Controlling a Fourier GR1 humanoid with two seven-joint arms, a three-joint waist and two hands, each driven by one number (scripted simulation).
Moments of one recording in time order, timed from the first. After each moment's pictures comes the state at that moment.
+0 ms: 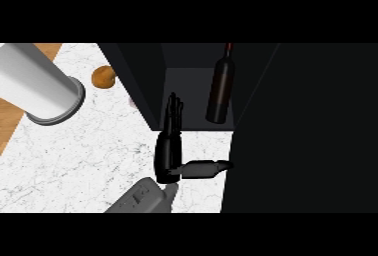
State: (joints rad) left arm -0.40 0.03 -0.69 -1.20 0.66 0.71 -0.69; right arm -0.03 -0.04 0.09 -2.47 -0.09 0.12 0.60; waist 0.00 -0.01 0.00
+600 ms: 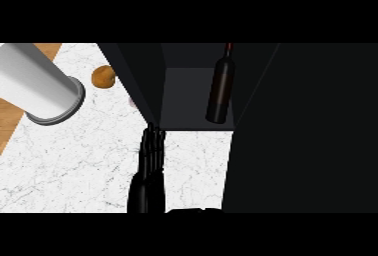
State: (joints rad) left arm -0.10 0.16 -0.81 -1.65 0.51 0.84 -0.58; right arm -0.06 -0.04 0.09 -2.47 -0.09 0.12 0.63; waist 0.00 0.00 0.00
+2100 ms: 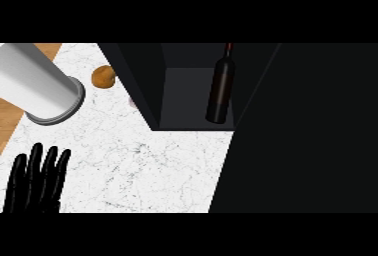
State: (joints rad) left arm 0.30 0.63 -0.48 -2.07 0.69 0.43 -0.61; right arm 0.12 -0.01 0.47 -2.47 -0.15 0.25 0.74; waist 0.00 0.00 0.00
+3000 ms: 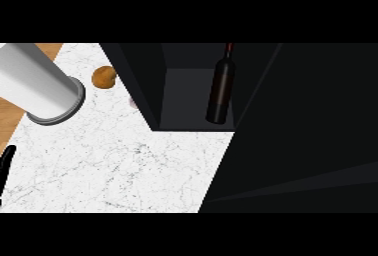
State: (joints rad) left arm 0.43 0.75 -0.17 -2.04 0.86 0.17 -0.57; right arm 0.04 -0.07 0.77 -2.46 0.02 -0.03 0.73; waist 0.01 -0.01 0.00
